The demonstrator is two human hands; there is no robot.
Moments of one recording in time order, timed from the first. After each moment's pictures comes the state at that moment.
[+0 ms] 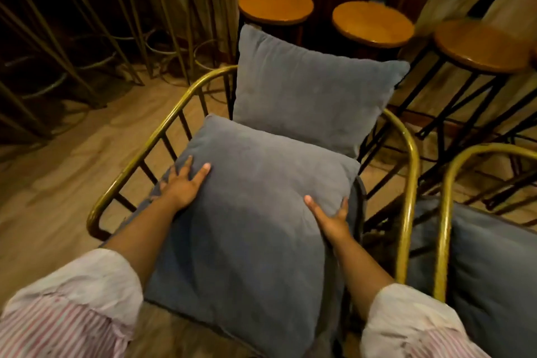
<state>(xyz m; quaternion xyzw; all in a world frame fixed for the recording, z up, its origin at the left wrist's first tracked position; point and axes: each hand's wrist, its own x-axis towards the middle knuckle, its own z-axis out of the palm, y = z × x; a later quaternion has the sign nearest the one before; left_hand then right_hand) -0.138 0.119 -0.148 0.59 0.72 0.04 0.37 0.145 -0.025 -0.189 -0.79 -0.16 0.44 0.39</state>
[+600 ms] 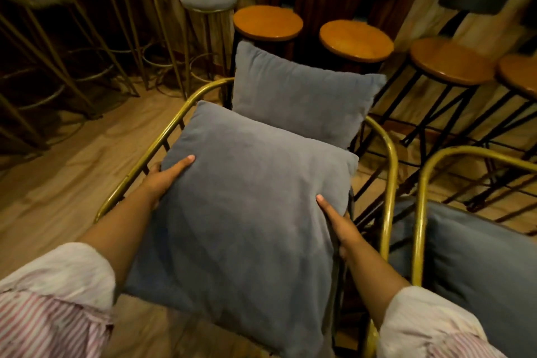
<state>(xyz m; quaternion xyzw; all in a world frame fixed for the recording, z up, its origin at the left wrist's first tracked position) -0.165 0.096 -0.083 0.41 0.67 0.28 0.55 0.155 -0.066 -0.141 -0.68 -0.11 0.52 0.51</state>
